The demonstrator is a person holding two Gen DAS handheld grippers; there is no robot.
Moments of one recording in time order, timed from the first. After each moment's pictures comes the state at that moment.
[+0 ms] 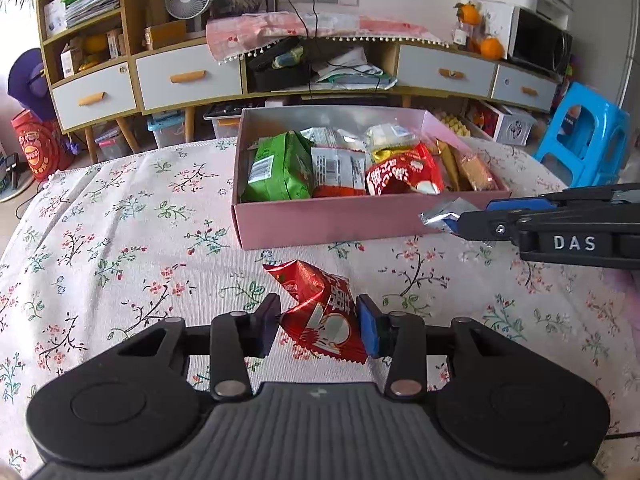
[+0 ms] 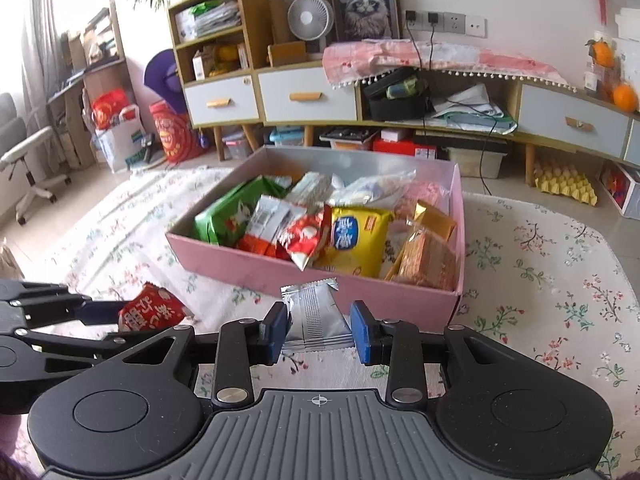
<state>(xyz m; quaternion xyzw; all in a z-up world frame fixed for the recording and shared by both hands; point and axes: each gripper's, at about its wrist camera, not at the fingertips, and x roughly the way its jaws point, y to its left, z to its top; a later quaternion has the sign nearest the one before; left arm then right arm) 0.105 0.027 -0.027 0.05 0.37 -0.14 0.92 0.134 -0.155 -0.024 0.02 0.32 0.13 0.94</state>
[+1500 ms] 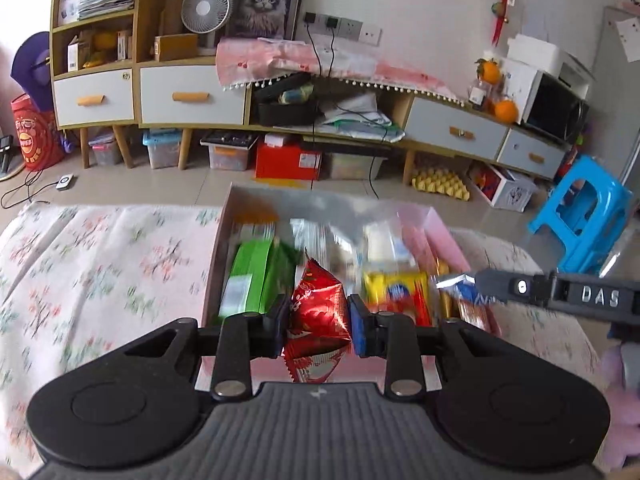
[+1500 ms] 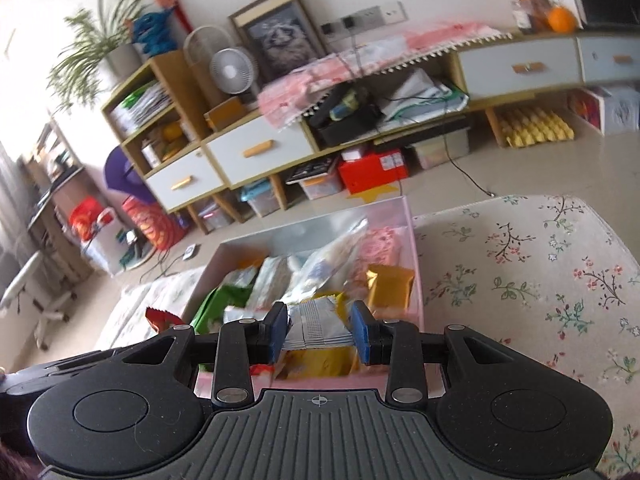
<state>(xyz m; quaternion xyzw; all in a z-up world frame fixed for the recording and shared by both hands) 0.183 0.007 0.005 -0.04 0.34 -0.14 0.93 0.185 -0.211 0.004 0.20 0.31 0.08 0.93</state>
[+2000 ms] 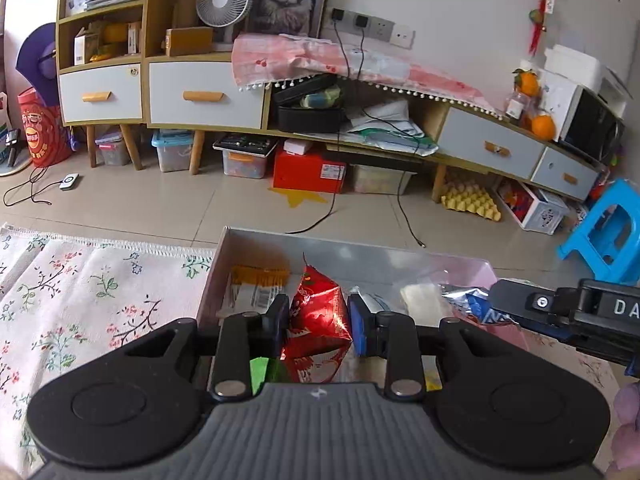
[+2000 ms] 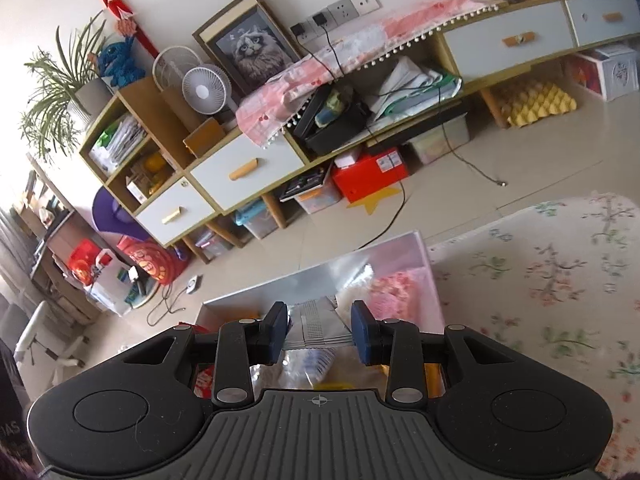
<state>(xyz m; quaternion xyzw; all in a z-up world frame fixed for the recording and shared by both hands) 0.242 -0.005 -0.011 -0.05 0.34 -0.10 0.93 0.264 -0.218 -0.011 0.26 0.31 0.07 0.91</state>
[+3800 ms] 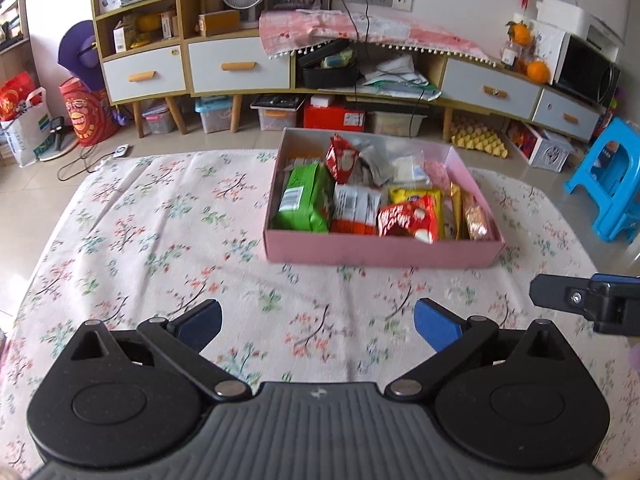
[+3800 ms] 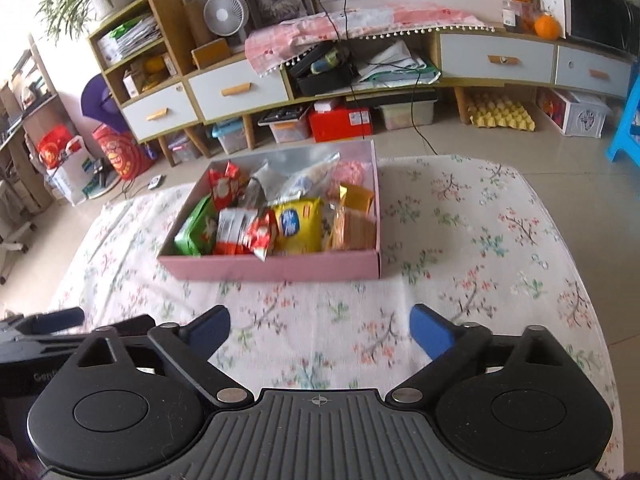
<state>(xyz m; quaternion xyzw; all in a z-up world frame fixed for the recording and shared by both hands) 0.102 0.017 0.019 0.01 0.40 -0.07 0.91 0.093 -0.187 0.029 0.10 0.39 0.04 0.91</state>
